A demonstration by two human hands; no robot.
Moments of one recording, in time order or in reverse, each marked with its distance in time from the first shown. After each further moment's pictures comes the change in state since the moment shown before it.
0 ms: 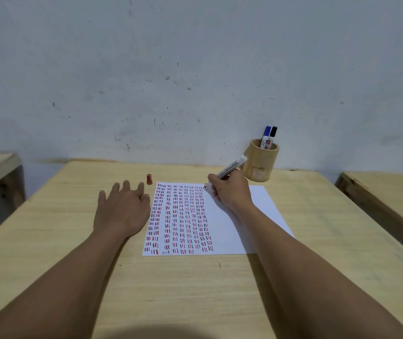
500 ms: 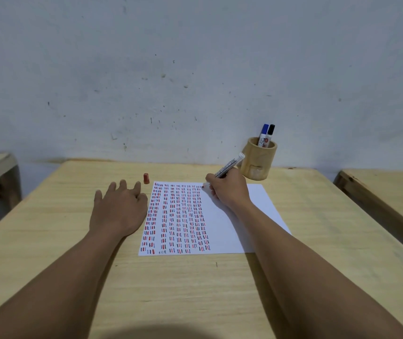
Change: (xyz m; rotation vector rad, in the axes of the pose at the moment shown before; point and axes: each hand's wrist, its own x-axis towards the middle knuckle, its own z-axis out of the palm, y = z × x) left_hand -0.002 0.001 -0.002 -0.007 0.009 -0.003; right_hand 0.001 0.001 -0.002 -0.002 -0.029 -0.019
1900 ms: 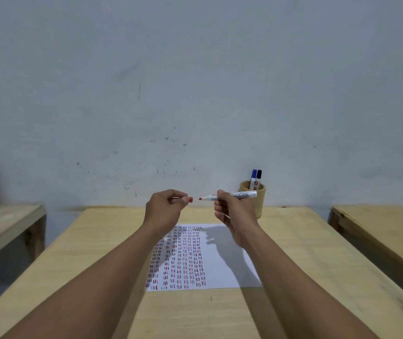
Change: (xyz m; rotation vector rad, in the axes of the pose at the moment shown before) left_hand -0.011 0.100 -0.080 -1.072 0.159 0.108; right_hand -0.042 -0.073 -0.061 0.893 -0.063 0.229
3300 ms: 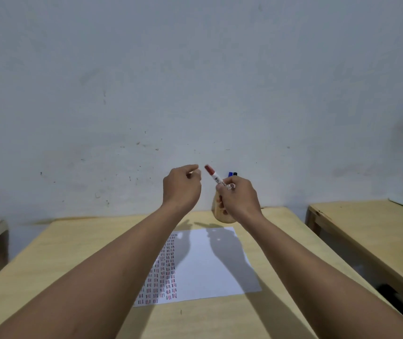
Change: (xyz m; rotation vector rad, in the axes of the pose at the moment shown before) left_hand 0.020 0.079 0.090 0.089 0.046 0.148; right_hand 0.014 -0.062 -0.045 -0.734 0.146 -0.316
